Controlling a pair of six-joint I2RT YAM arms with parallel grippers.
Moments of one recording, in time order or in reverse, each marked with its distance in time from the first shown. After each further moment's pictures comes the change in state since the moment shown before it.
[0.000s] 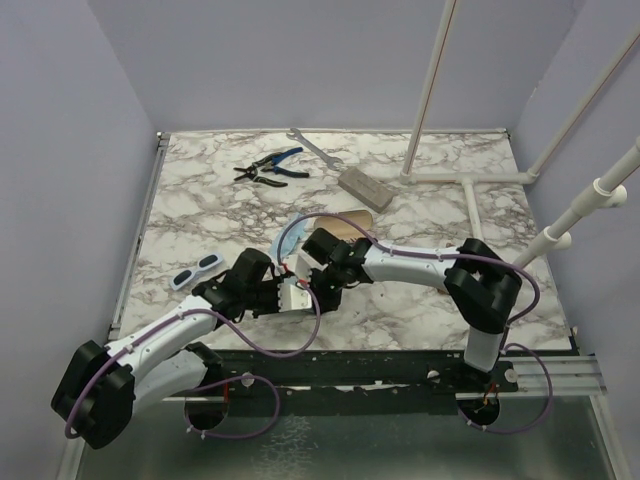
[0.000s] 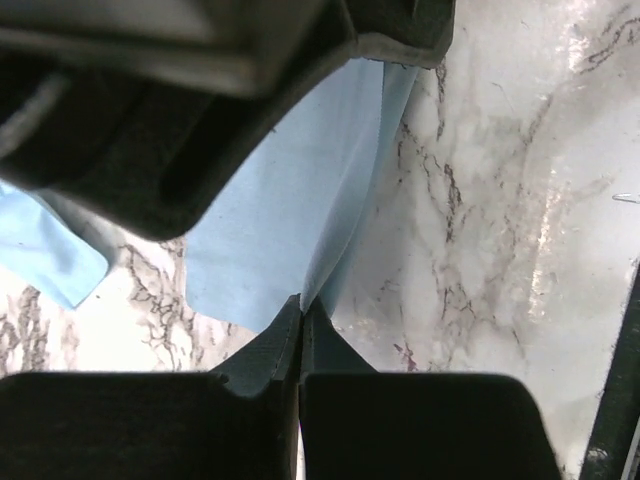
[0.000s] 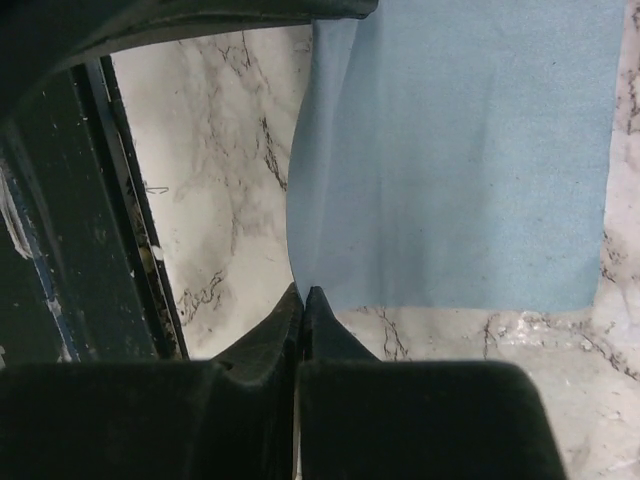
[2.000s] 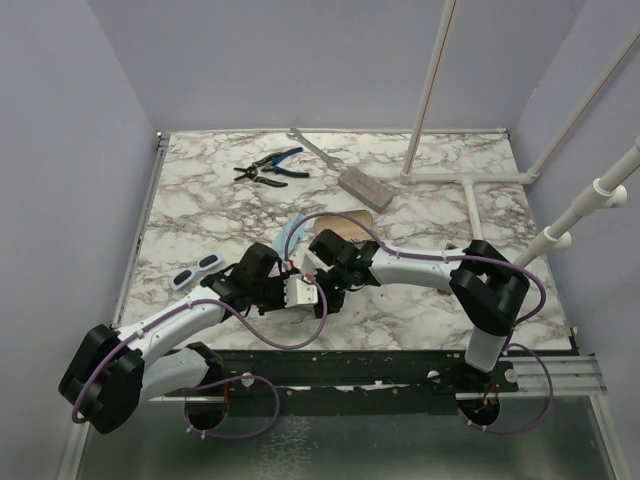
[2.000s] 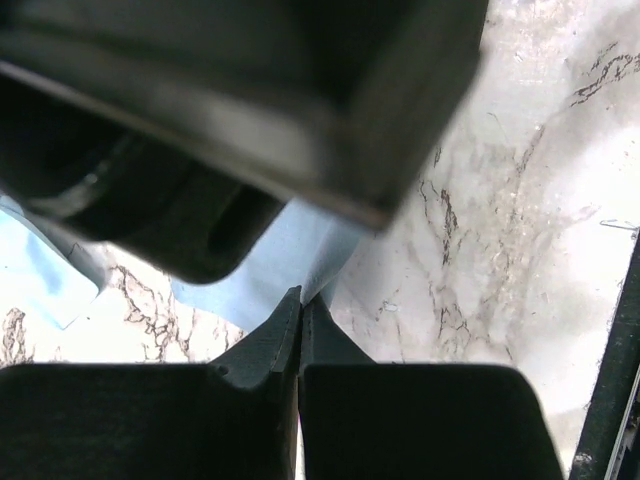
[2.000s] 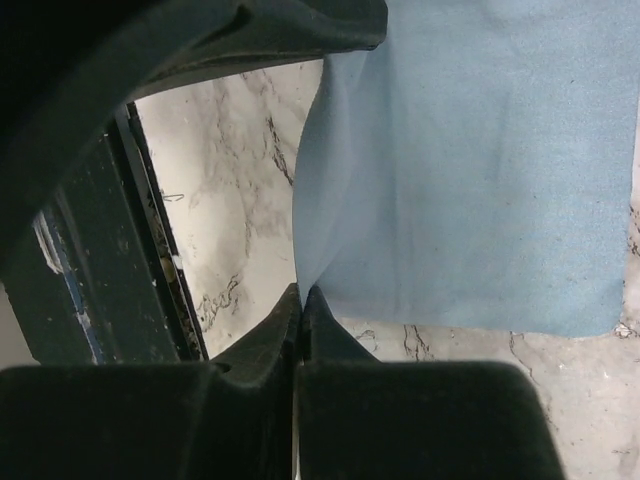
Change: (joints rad) left arm -0.012 0.097 0.056 0.006 0.029 -0.038; right arm -0.018 -0.033 -0.081 0.092 -0.047 0.089
